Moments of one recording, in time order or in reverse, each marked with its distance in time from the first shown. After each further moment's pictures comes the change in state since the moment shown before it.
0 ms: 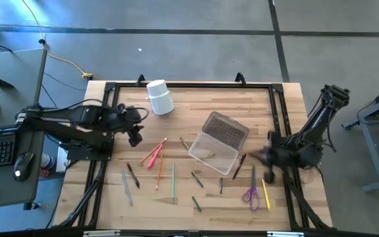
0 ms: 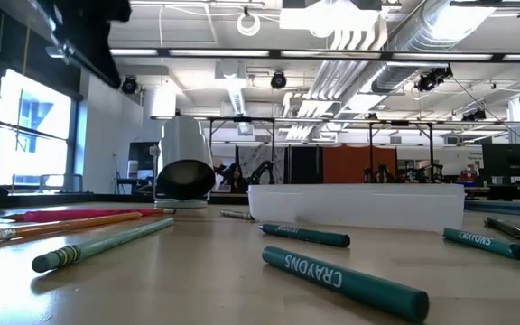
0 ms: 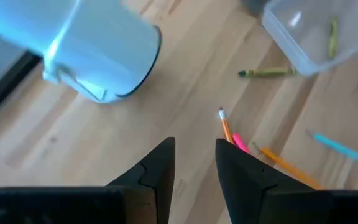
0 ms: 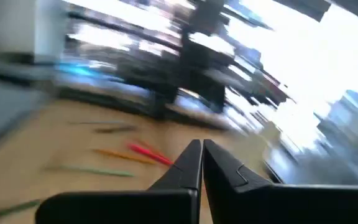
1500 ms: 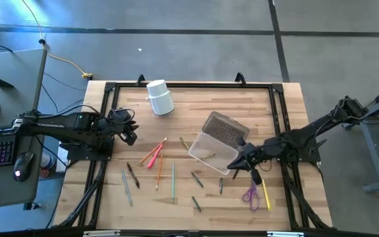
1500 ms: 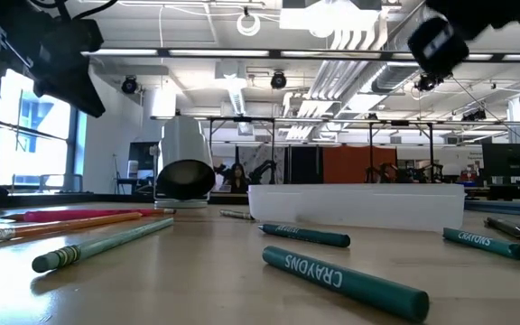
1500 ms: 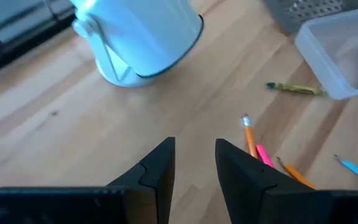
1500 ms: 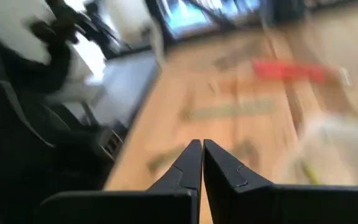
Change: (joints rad) left arm 0.001 -0.241 -0.258 0.113 -0.103 -0.107; right arm -0.507 0.215 0.034 -0.129 -1.041 0.623
